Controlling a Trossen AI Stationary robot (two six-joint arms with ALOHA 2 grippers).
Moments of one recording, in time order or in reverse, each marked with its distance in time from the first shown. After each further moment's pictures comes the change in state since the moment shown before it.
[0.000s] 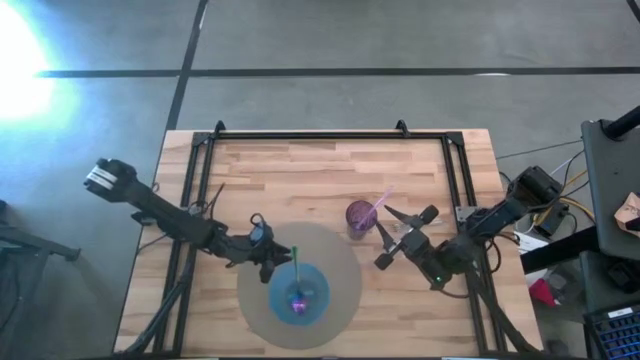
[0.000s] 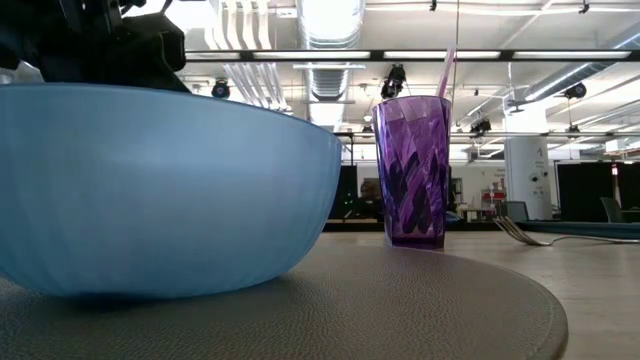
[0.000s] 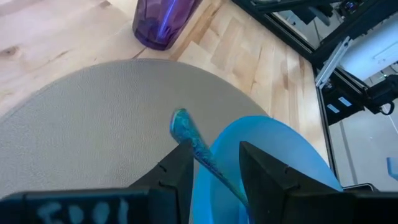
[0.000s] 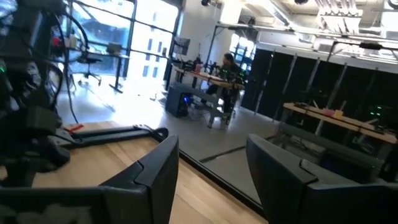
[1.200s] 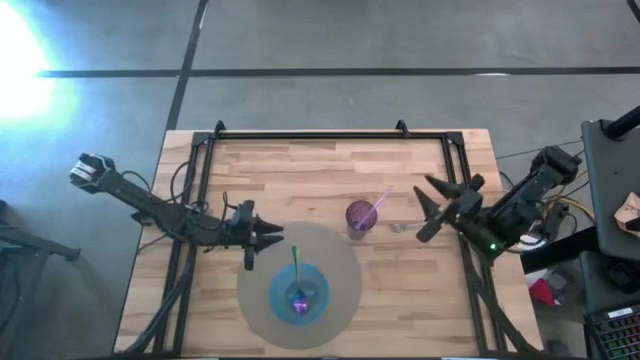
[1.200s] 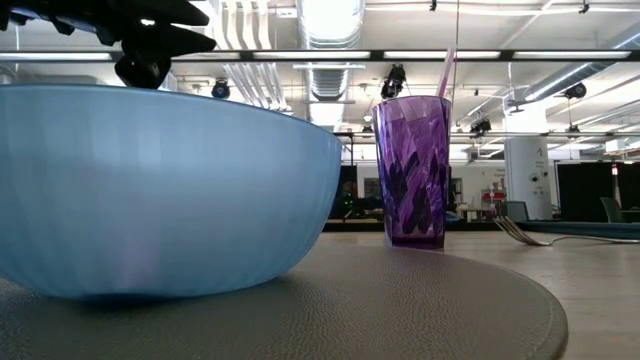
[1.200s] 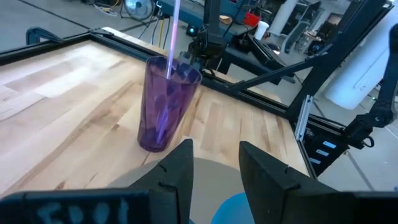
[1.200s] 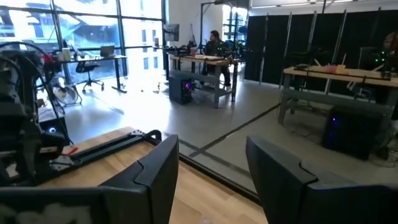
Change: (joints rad) left arm 0.016 -0.332 0.000 -0.034 -0.121 0.347; right arm 0.091 -0.419 0.000 -0.056 0.149 -0.148
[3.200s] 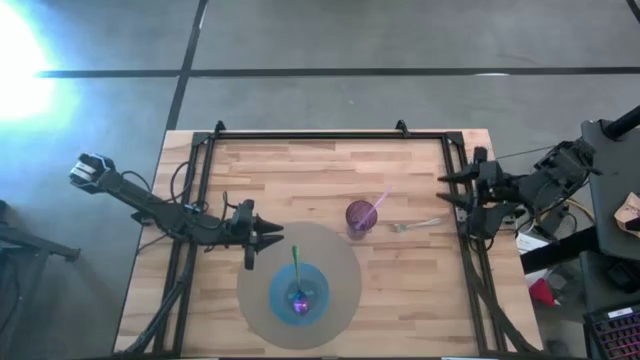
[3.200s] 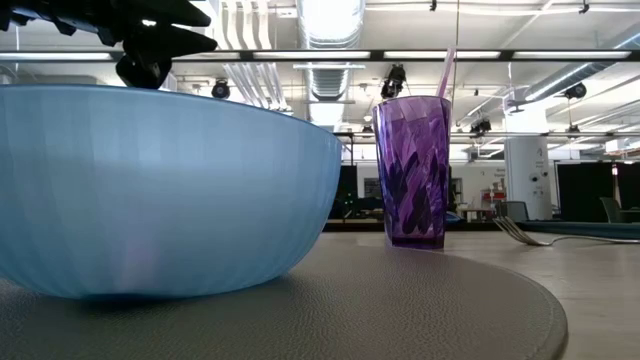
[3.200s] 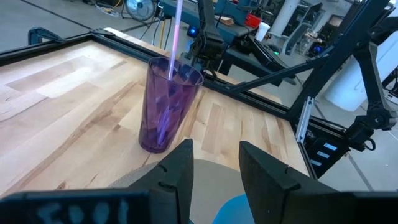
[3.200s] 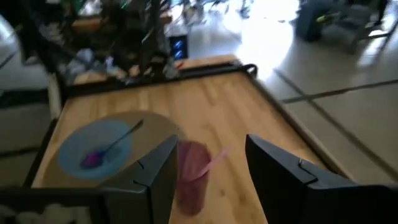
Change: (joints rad) left arm 0.009 0.000 0.000 0.003 0.000 -0.004; right arm -0.120 -0.406 0.460 -2.364 -0.803 1.404
